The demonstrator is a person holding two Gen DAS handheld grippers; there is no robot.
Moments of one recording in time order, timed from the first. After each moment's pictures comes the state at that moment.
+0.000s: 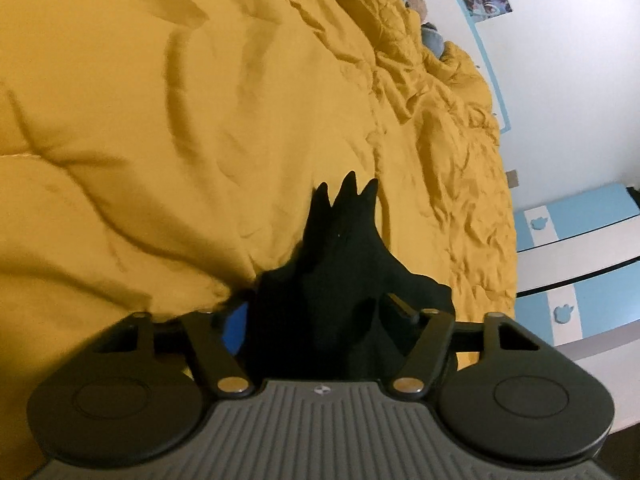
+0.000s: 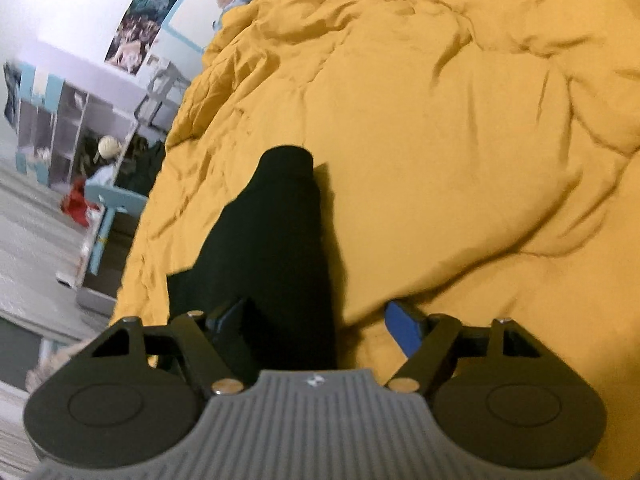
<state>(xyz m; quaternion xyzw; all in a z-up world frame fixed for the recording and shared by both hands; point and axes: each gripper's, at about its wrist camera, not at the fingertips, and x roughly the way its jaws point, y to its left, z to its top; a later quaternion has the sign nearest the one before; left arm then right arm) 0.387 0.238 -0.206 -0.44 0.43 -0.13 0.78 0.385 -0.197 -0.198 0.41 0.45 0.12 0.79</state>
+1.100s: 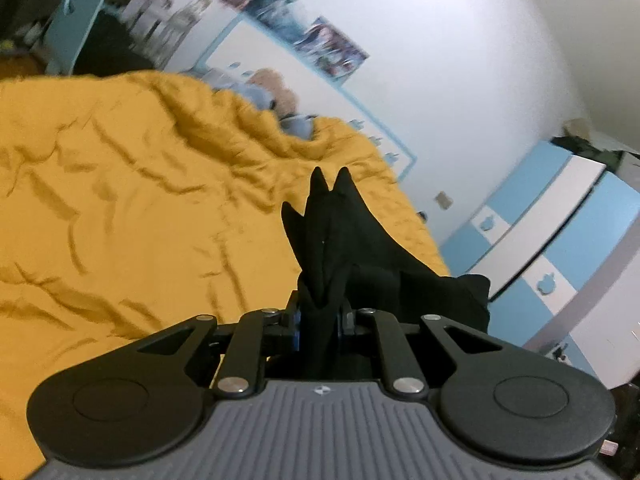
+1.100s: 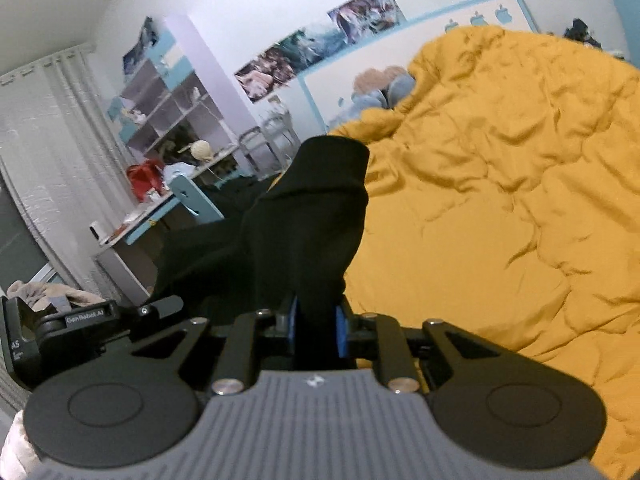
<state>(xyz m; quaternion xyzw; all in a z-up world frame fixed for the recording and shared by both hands) 0.249 0.157 -0.025 -0.30 0.23 -0.17 0.91 0.242 -0.190 -0.010 0.21 0.27 0.21 0.92</state>
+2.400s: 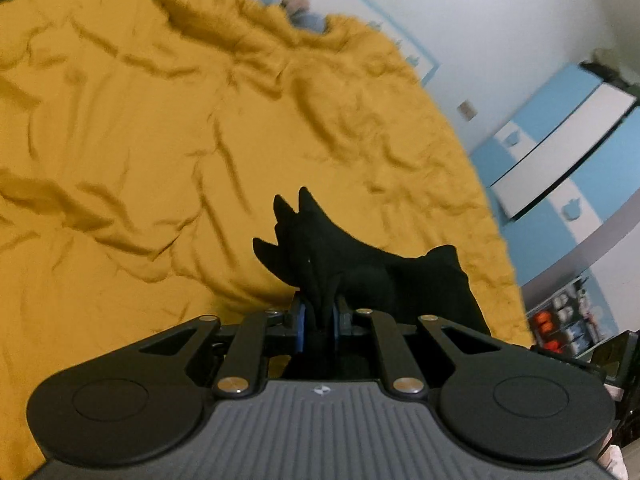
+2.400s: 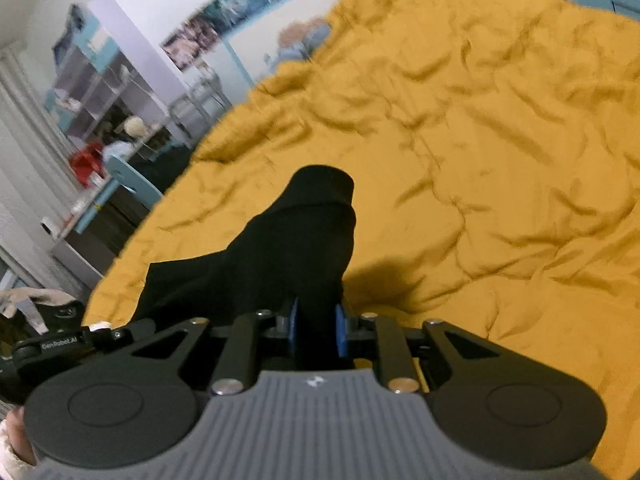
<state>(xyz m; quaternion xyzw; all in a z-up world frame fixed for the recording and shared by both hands) 0.309 0.089 -0.107 -0.27 0.39 -0.18 0.86 0.282 -0.276 -0.092 0.25 0.40 0.12 0.87</state>
